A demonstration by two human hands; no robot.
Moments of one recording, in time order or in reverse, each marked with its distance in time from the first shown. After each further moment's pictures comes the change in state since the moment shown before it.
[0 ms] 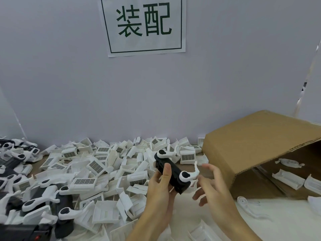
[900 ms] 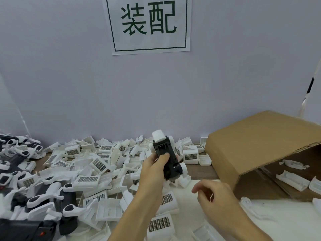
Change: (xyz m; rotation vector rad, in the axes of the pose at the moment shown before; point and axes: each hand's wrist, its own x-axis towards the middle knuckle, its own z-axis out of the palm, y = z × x) left_hand 0.004 0.051 0.006 0.271 -0.010 0.071; right_hand 0.000 0.003 -0.010 -0.637 -0.125 -0.220
